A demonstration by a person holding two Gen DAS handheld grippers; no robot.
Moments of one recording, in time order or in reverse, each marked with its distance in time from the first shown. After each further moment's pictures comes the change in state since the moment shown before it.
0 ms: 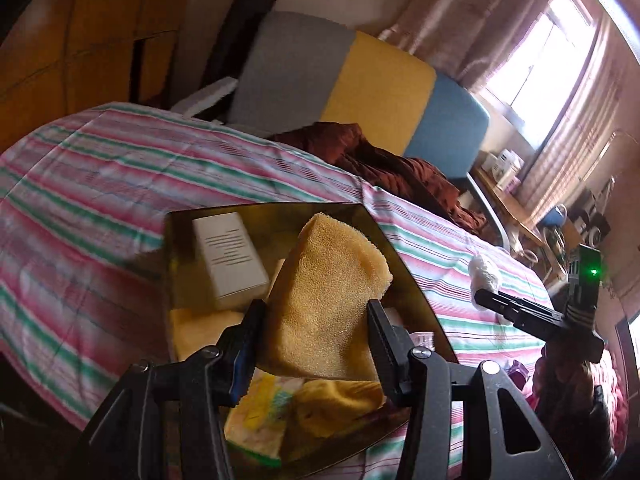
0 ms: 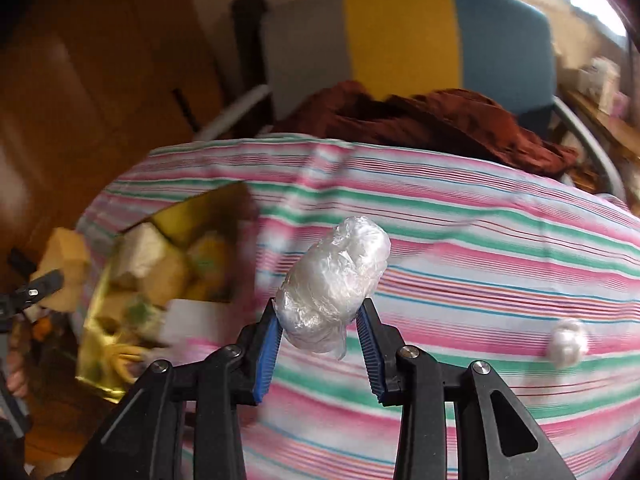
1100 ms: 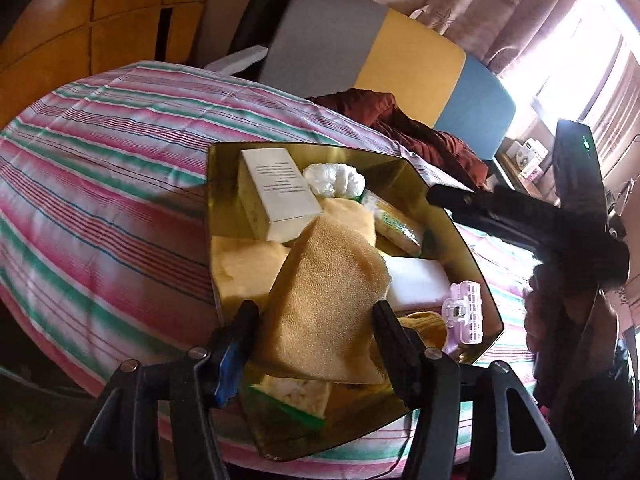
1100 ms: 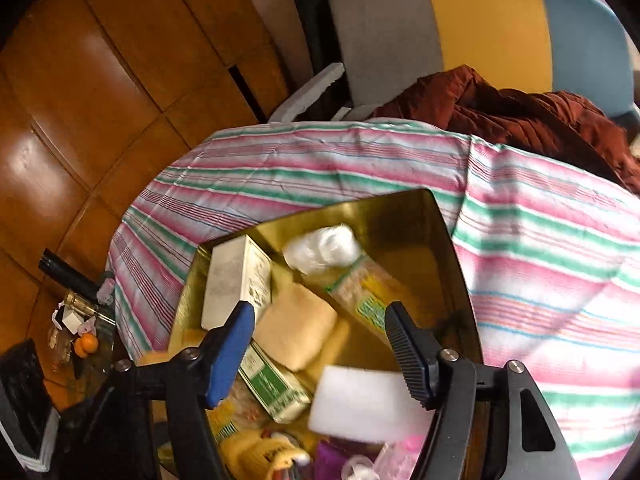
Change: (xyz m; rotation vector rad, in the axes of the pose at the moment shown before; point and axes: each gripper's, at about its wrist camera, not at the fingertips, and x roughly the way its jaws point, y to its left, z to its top) left arm 0.011 0.033 -0.046 -0.036 0.083 0.072; right arm 0.077 0.115 0.038 0.009 0.073 0.135
